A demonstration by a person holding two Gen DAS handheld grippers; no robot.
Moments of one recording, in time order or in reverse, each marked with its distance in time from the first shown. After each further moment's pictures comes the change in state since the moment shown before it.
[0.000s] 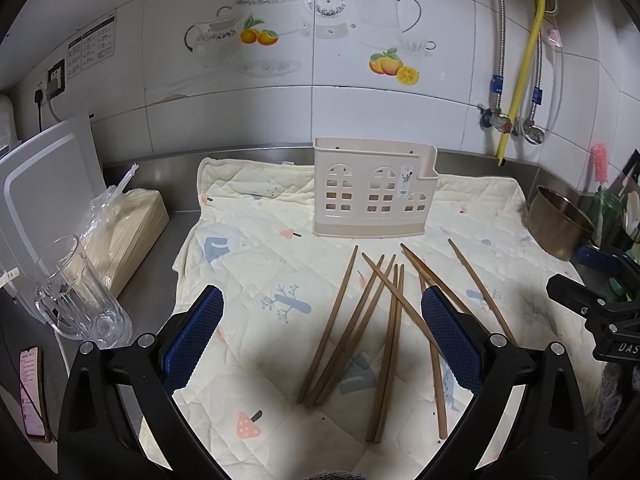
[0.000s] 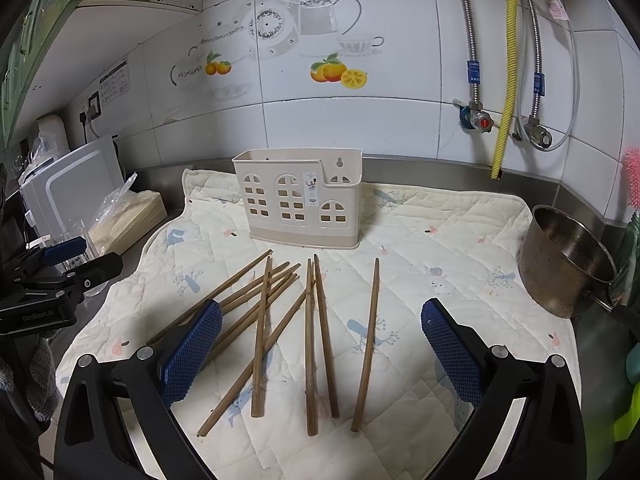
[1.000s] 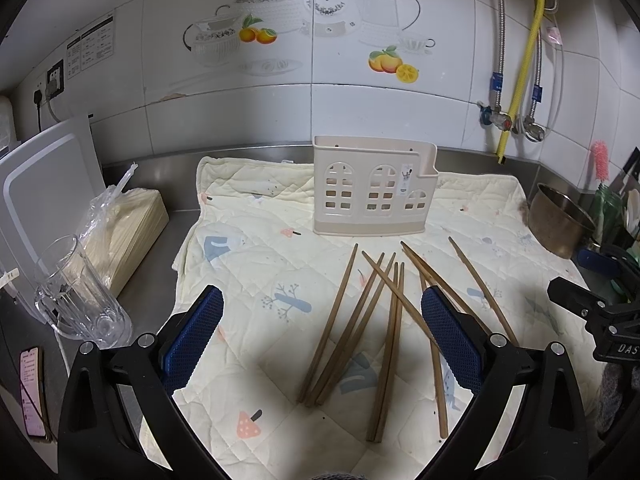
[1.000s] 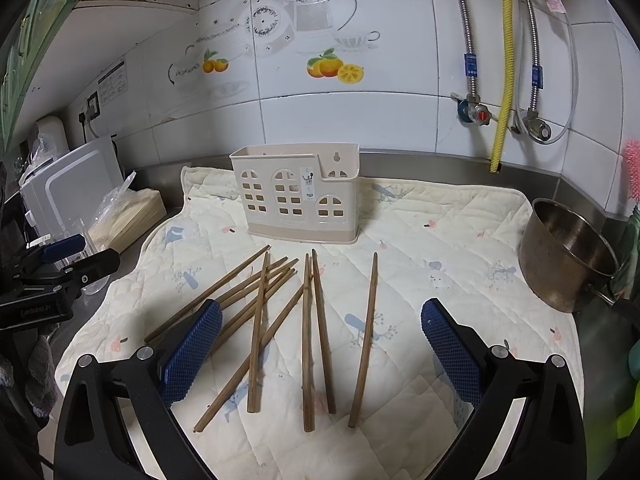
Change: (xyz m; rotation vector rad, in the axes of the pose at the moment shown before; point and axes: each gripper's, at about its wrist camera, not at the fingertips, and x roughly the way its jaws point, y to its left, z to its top) left arm 0.002 0.001 0.000 0.001 0.007 0.000; right arm 0.002 -0.005 -0.004 0.007 0.011 0.004
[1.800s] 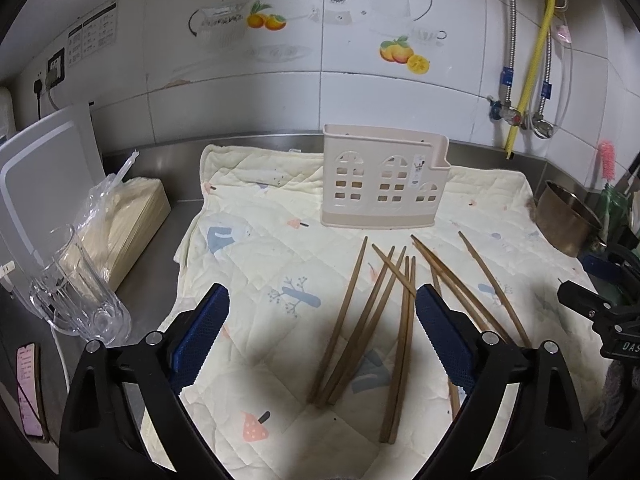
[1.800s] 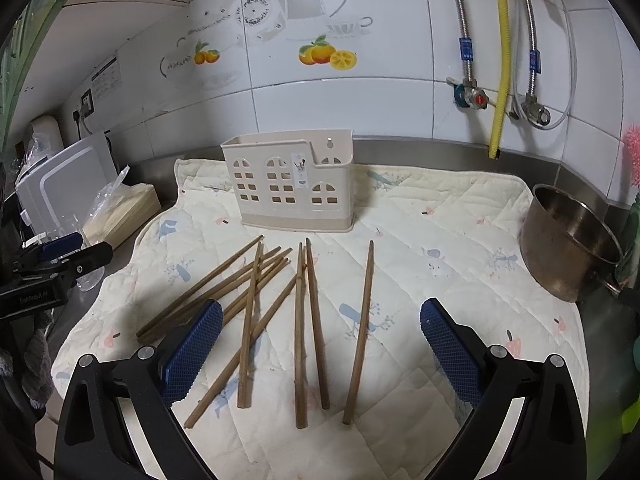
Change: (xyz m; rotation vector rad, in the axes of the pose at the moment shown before) left arm 0.016 0.011 -0.006 -0.016 0.029 0.007; right arm 0.011 -0.008 -0.008 0.022 0.031 -0.002
